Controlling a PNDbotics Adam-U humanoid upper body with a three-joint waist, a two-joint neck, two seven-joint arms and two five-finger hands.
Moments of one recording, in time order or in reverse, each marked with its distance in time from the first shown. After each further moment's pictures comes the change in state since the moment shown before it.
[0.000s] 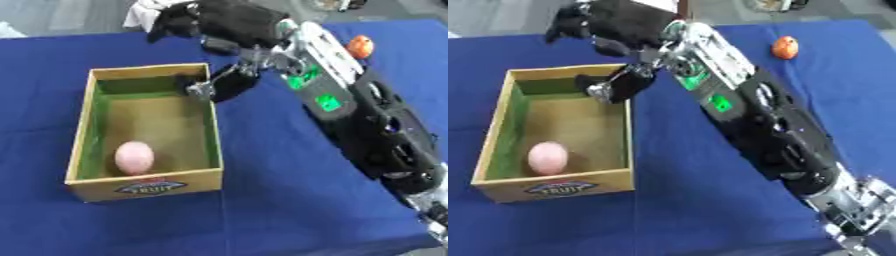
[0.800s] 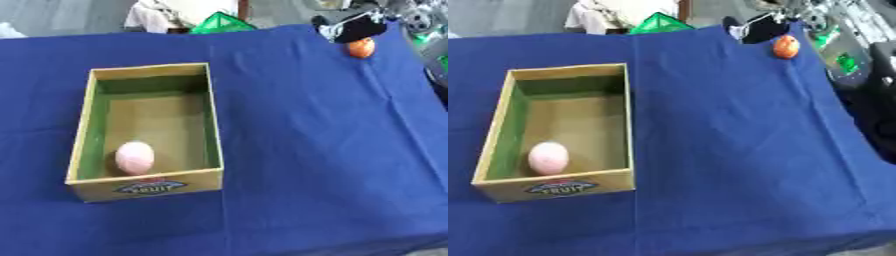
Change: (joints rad) left arm 0.009 0.005 0.007 0.000 -0.012 0.001 0.009; right arm 0.126 -0.295 -0.185 0.314 0.008 0.098 -0.090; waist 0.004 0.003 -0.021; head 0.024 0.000
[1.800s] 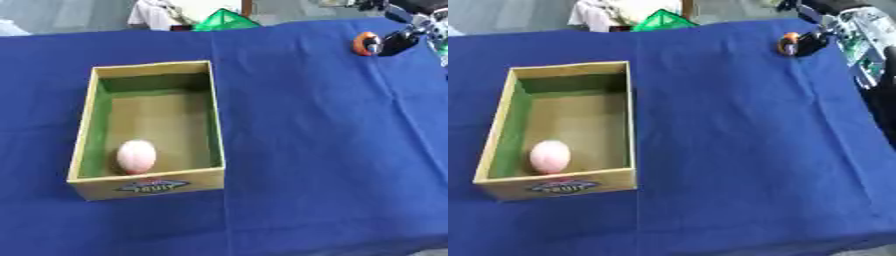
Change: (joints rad) left arm 0.000 0.003 0.000 0.000 0.000 0.000 0.000; right arm -0.099 0.017 -0.048 0.392 0.125 -0.025 -0.003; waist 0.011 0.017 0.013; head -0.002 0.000
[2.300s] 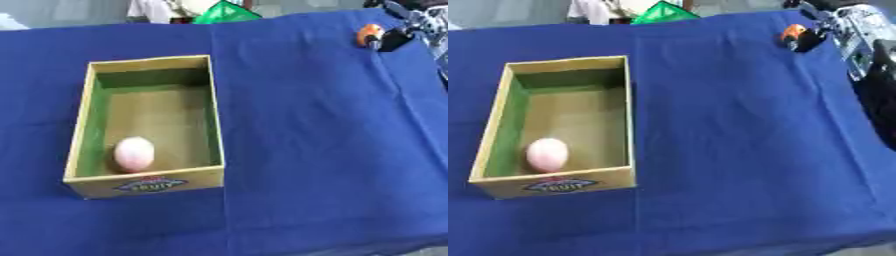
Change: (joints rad) left arm -0.001 -0.001 0.000 0.000 0.000 0.000 -0.001; right arm -0.058 0.022 -0.022 0.130 0.071 0.004 -0.021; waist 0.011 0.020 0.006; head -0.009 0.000
